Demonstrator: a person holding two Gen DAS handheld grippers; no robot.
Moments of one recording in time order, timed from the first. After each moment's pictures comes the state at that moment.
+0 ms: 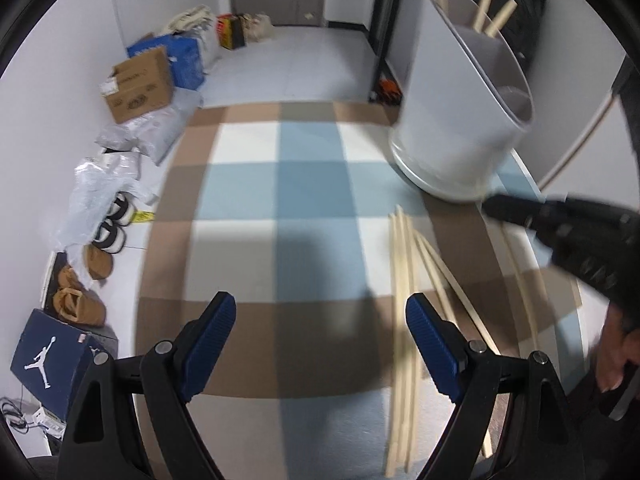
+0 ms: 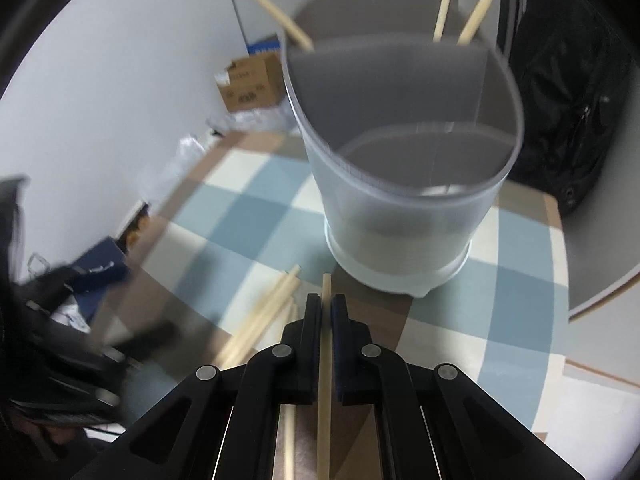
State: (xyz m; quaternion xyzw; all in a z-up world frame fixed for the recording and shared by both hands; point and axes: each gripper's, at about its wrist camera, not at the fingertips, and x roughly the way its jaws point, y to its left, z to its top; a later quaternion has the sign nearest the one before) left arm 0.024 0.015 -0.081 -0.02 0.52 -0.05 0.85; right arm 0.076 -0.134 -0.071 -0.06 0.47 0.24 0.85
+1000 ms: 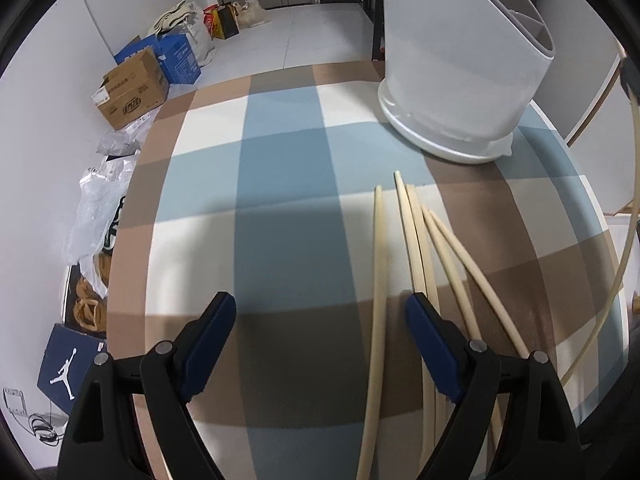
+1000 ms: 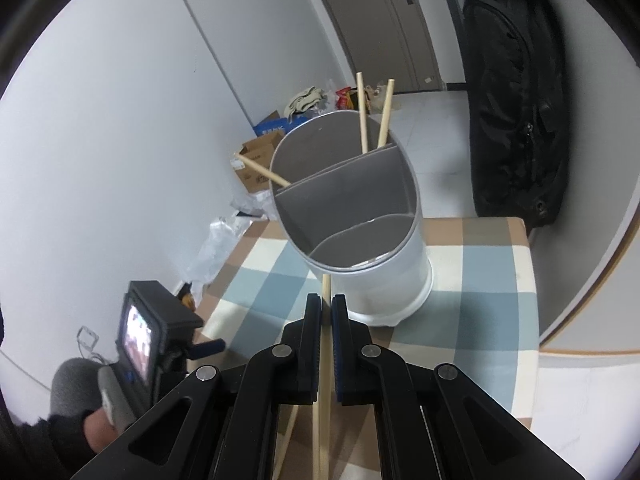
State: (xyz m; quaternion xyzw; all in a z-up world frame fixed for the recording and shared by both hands) left arm 0.043 -0.013 -0.103 0.04 0.55 -0.02 0.83; right arm 0.062 -0.195 -0.015 0.08 0.40 0.26 0.88
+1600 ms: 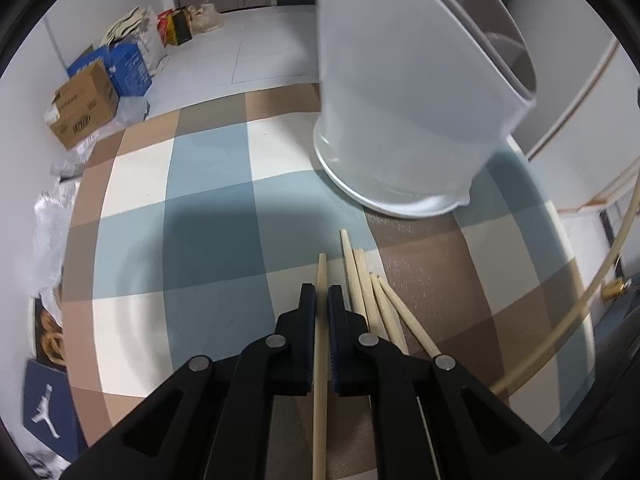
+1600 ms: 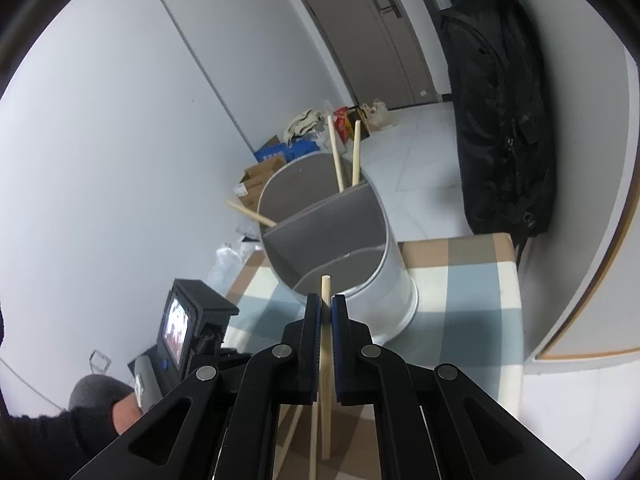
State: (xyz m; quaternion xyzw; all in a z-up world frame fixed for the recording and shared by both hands) left arm 0.073 -0.018 -0.097 0.01 0.55 -0.11 0.83; right arm 0.066 -0.226 0.001 0.11 0.37 0.26 0.88
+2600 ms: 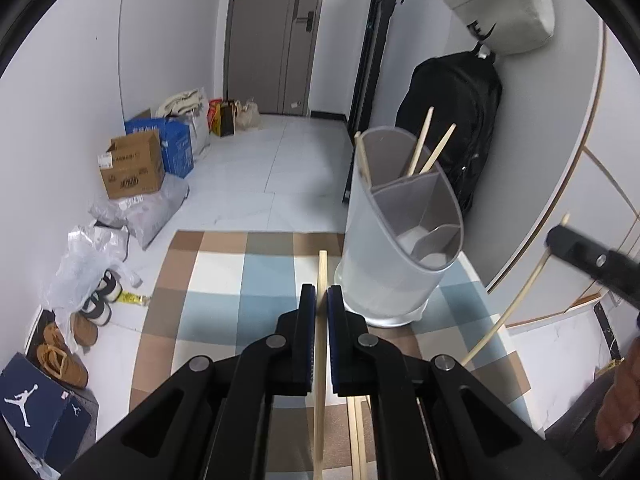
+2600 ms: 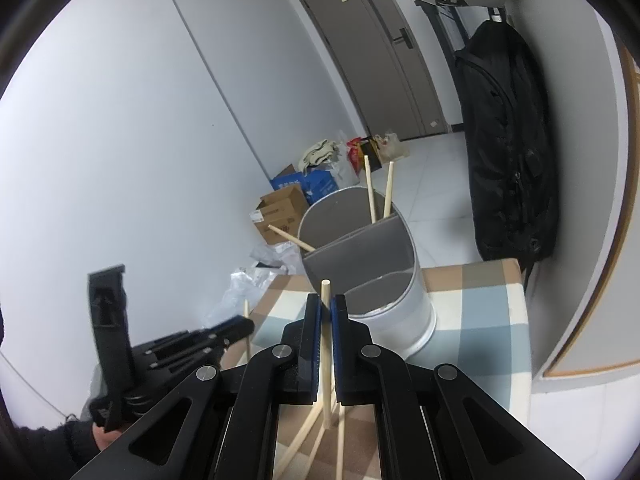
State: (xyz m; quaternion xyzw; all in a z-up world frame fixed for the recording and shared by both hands) left arm 0.025 -0.001 -0.006 -0.05 0.35 -0.07 0.93; right arm 0.034 -0.217 0.024 0.12 0.32 0.27 0.90
